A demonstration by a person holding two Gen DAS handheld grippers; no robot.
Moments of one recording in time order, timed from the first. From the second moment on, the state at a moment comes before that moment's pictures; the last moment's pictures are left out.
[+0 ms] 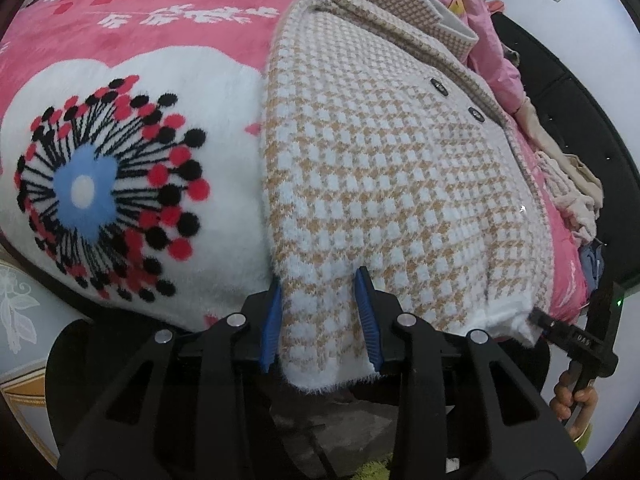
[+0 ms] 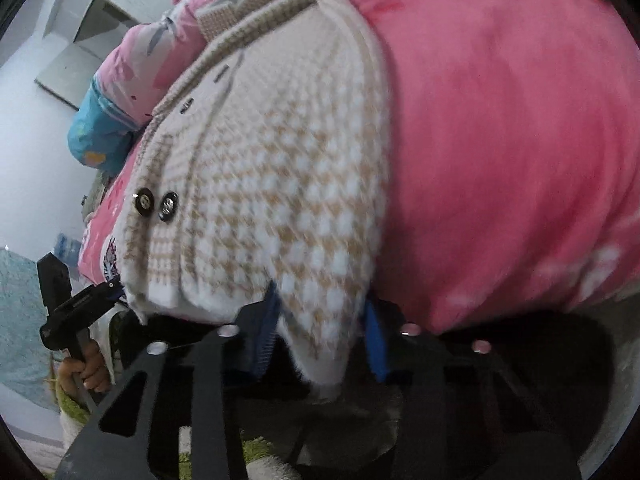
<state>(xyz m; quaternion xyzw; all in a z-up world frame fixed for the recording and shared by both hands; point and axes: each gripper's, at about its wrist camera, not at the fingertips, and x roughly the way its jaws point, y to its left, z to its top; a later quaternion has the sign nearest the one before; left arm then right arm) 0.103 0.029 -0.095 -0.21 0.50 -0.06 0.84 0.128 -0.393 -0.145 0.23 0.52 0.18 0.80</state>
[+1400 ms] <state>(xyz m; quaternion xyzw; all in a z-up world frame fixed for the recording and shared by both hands) 0.082 0.066 0.004 -0.26 0.42 -0.16 0.86 0.152 -0.447 -0.019 0.29 0.38 0.24 0.85</state>
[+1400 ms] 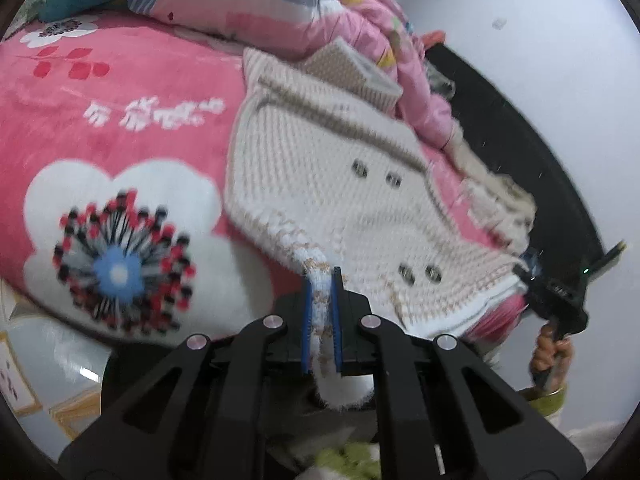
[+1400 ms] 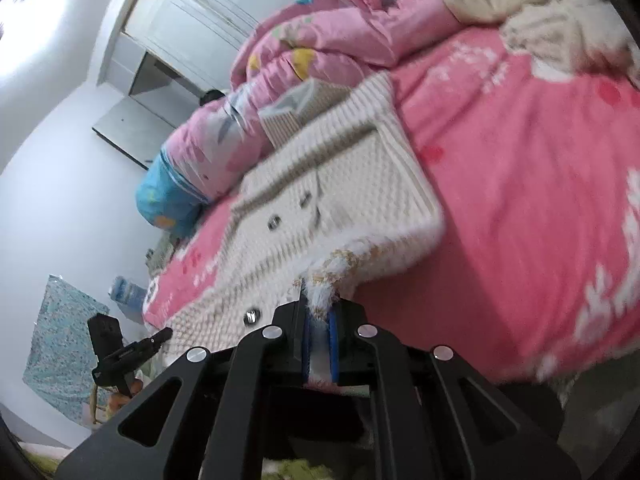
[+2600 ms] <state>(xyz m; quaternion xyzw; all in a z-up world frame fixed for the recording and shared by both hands) 0.206 0.116 -0.017 -0.31 0.38 -0.07 0.87 0.294 -0.477 -0.071 0.37 0.40 0.17 0.83</state>
